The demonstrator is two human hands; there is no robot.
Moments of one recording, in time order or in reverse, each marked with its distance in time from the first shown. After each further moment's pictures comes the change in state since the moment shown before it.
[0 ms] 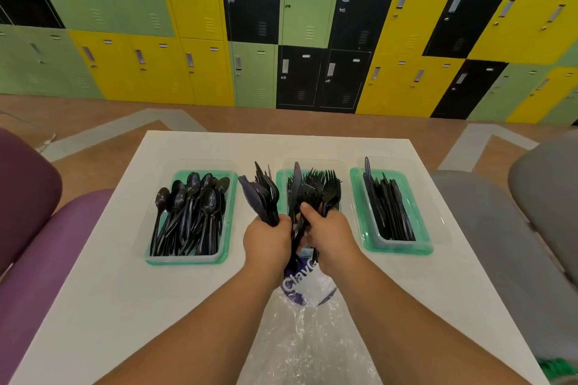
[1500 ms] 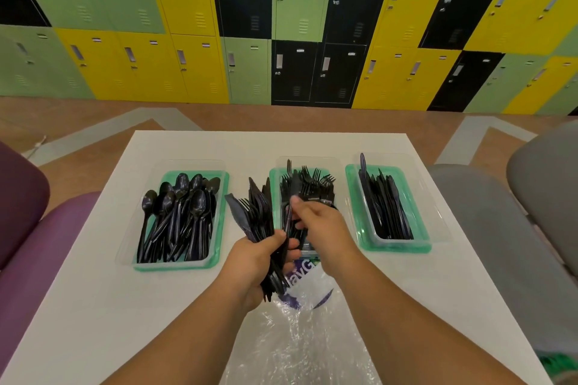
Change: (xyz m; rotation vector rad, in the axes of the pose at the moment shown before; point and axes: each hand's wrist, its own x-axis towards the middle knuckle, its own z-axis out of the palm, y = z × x) left_hand -0.003 -0.011 -0.014 -0.254 -0.258 -0.202; right_hand -0.001 -0.007 -0.013 -0.289 -0.071 -0.155
